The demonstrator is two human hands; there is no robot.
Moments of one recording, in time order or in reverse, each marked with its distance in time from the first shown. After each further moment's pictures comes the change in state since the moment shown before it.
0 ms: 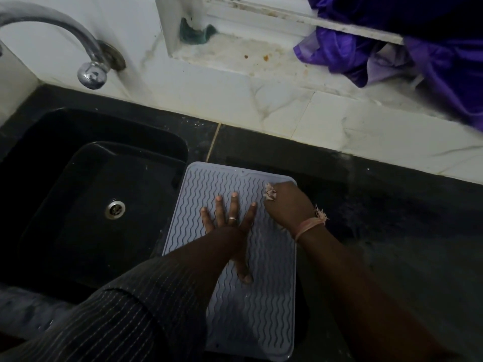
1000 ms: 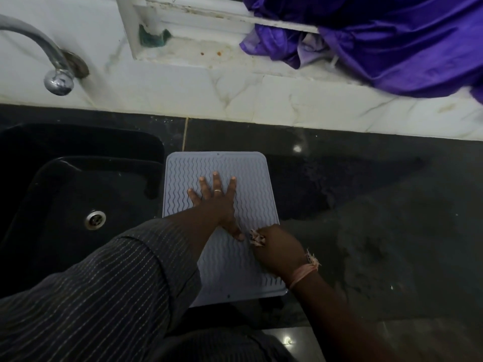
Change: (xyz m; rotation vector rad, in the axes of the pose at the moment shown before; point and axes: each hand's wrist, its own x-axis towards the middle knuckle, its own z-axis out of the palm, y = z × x) left_hand -0.005 -0.018 0.026 -0.017 0.242 0.181; right_hand -0.197 -0.006 0.075 0.088 0.076 0.154
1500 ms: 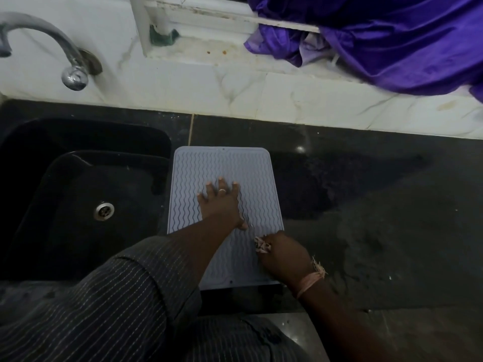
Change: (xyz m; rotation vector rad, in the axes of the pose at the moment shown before) left_hand -0.021 0.009 0.039 -0.060 0.243 -0.040; right_hand -0.036 0.015 0.023 -0.032 0.034 0.086
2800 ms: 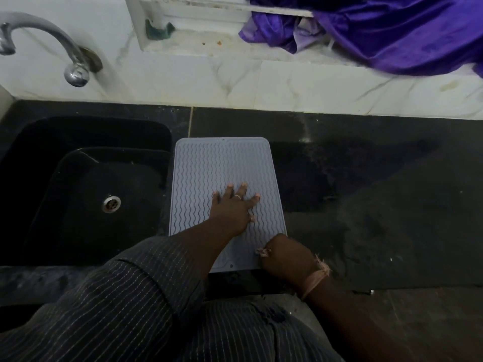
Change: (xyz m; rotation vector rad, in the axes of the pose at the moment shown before) left_hand -0.029 0.009 0.030 0.120 0.013 0.277; right_hand -0.041 0.008 -0.005 -0.087 -0.120 -0.033
